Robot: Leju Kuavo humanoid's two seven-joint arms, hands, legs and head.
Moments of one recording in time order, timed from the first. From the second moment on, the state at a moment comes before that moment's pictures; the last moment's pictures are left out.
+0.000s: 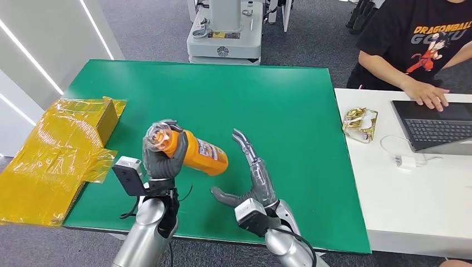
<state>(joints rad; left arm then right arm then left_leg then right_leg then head) -0.23 -0.20 -0.29 -1.37 0.06 0.22 -0.65 -0.36 0.07 0.64 -1.05 0.23 -0.40 -0.65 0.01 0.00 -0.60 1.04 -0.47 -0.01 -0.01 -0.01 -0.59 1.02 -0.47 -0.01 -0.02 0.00</state>
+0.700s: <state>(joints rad) -0.28 0.03 -0.28 -1.49 -0.44 0.59 -0.46 -0.15 0.08 0.61 -1.39 0.22 -0.48 -0.65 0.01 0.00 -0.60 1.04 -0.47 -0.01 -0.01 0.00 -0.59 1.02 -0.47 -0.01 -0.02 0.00</state>
